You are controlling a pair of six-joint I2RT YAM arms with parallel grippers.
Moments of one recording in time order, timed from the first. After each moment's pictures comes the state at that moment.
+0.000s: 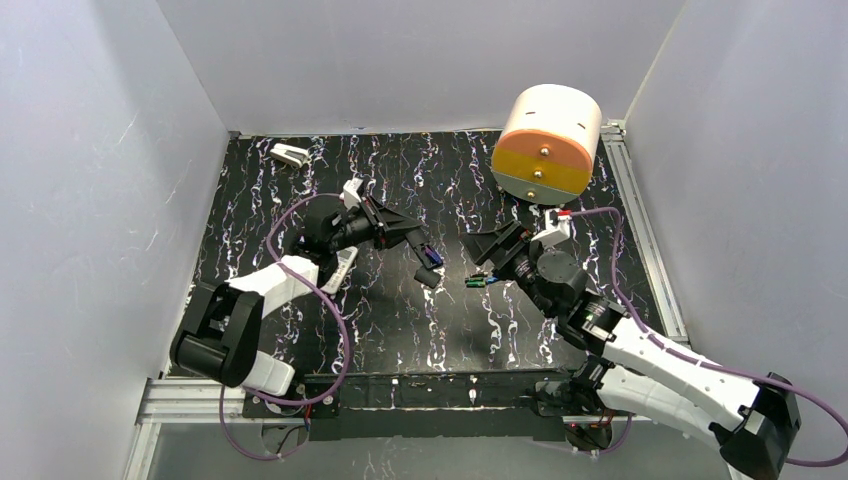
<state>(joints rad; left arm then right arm) -0.37 1.45 0.66 0.61 0.72 -1.48 0.91 0.79 0.55 0.11 0.36 0.99</state>
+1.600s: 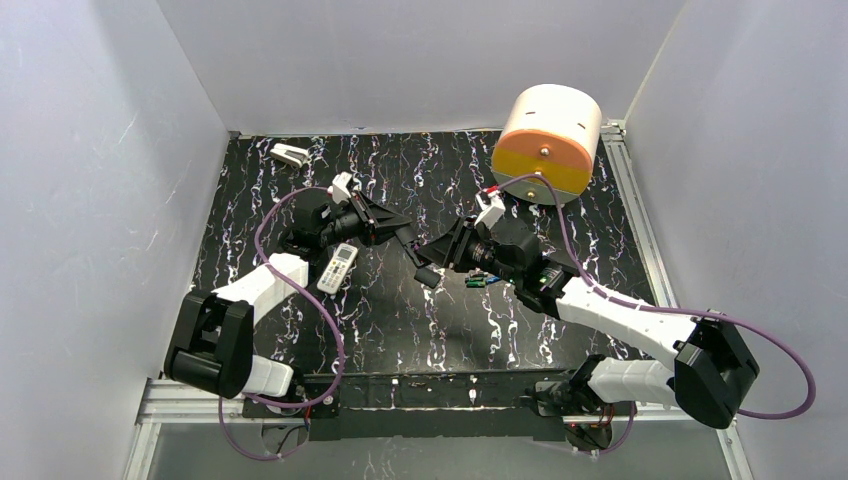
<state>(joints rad) -0.30 1.38 0.70 0.44 0.75 -1.37 0.86 1.19 0.73 0.22 -0.09 0.89</state>
